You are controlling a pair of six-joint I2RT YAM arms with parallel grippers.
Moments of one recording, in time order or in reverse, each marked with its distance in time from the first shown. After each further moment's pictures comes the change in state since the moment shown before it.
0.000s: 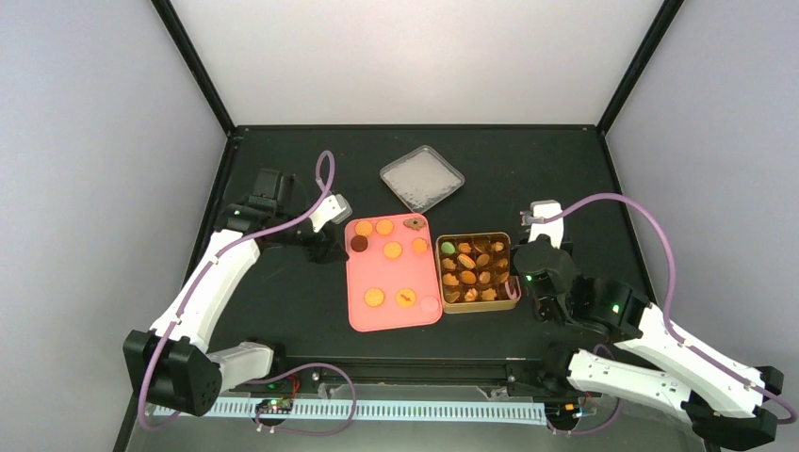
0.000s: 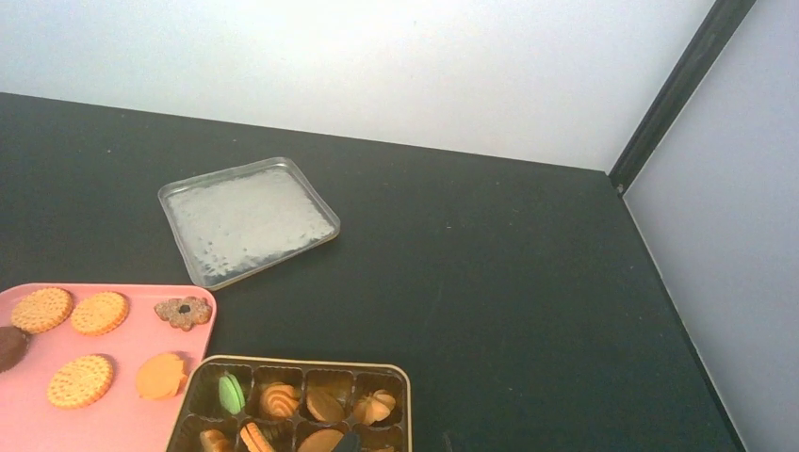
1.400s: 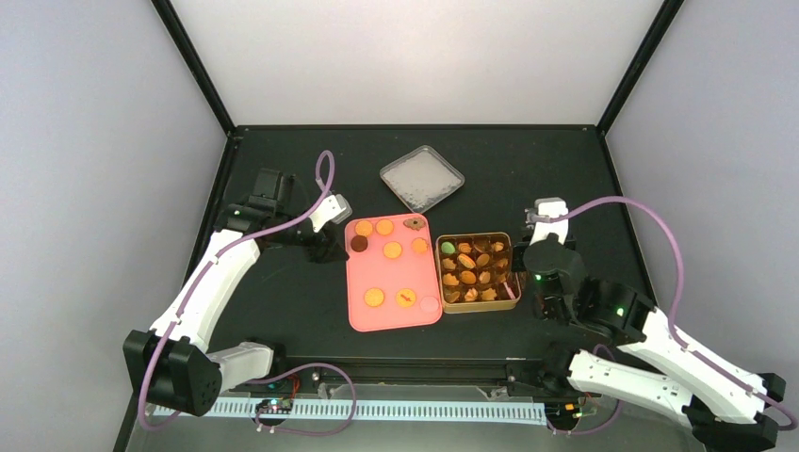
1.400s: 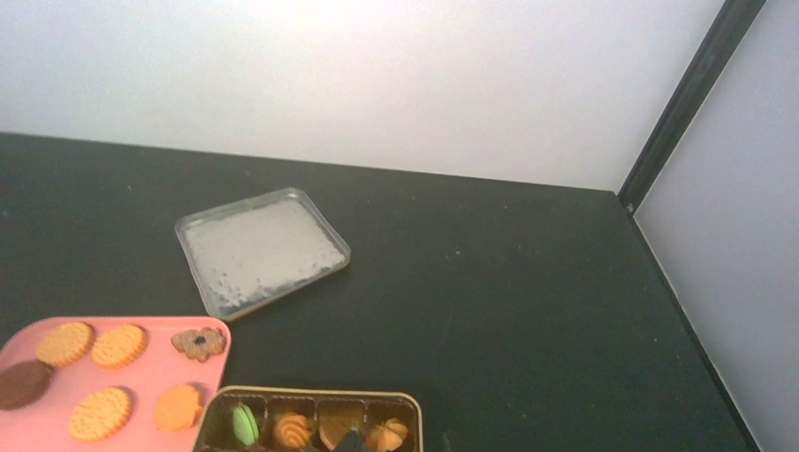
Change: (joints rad) left arm 0.000 0.000 0.000 0.000 0.006 0.000; right arm -0.023 -0.031 -0.034 0.095 -0.019 -0.055
